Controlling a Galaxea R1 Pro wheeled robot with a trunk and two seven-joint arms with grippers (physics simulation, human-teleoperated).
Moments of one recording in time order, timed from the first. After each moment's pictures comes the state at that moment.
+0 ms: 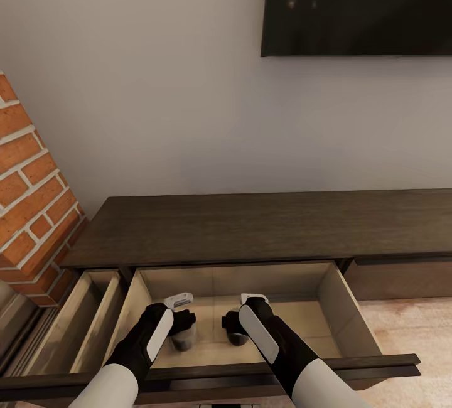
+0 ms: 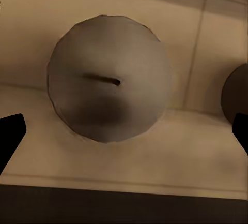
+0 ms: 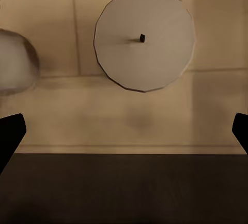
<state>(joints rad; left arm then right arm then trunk) -0.57 -0.14 0.00 -0.70 0.31 0.65 0.26 -0.60 0.17 0.53 -0.83 -0.81 0.72 -0.63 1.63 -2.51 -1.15</state>
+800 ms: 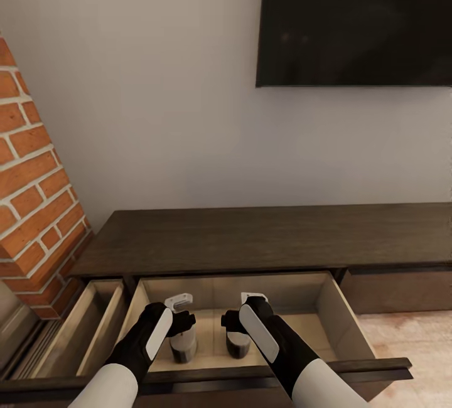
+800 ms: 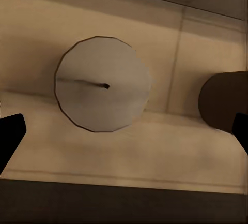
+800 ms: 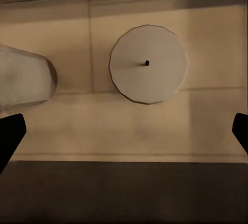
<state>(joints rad) -0.57 -0.14 0.01 -0.70 0.32 0.69 0.26 -0.60 0.17 0.52 -0.83 -0.81 0.72 -0.62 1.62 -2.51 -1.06</state>
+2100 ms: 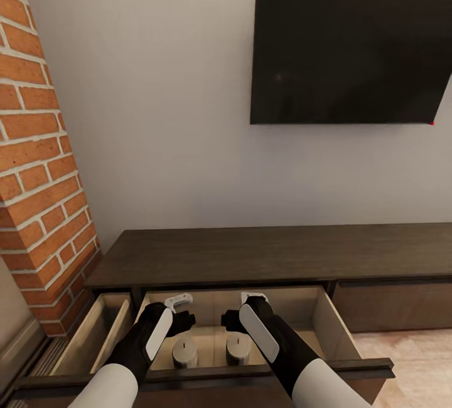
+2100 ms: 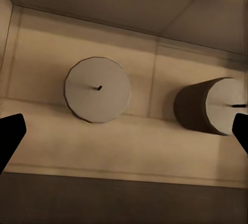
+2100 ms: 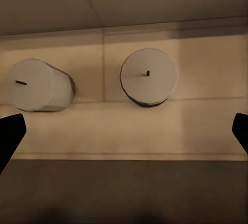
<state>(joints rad) -0.57 -0.14 0.01 -0.70 0.32 0.69 0.26 -0.60 0.17 0.52 -0.84 -0.81 0.72 -0.62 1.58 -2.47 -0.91</state>
